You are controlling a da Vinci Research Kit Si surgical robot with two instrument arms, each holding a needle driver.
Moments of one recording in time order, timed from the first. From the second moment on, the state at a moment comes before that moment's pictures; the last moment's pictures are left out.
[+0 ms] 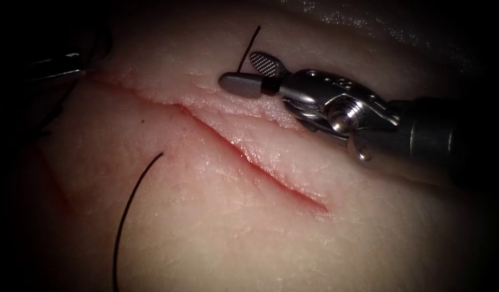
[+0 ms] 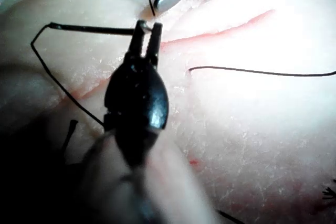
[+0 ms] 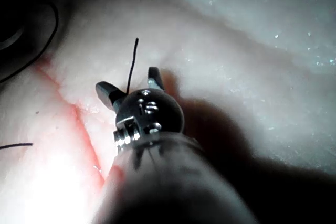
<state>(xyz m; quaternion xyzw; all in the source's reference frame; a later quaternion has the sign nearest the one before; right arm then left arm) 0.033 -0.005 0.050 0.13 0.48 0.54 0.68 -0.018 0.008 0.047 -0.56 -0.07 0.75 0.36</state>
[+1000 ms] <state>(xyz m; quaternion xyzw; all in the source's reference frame) 0.033 -0.003 0.042 0.00 0.52 0.42 0.74 -0.017 0.008 0.047 -0.56 -0.07 0.75 0.36</state>
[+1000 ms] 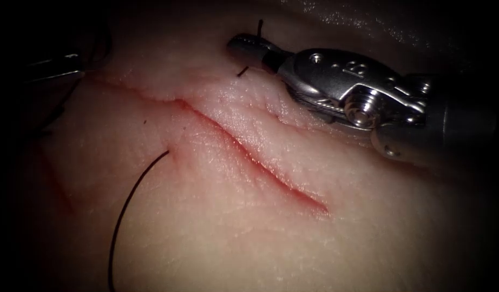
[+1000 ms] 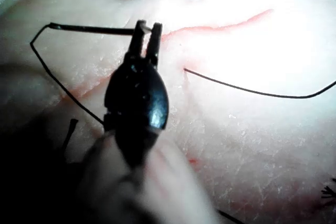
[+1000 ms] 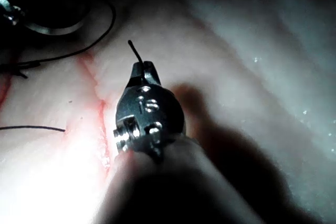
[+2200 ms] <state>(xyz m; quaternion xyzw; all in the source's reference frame) 0.032 -0.002 0.040 0.06 0.55 0.44 0.71 -0.018 0.013 0.051 -0.53 0.03 0.77 0.36</state>
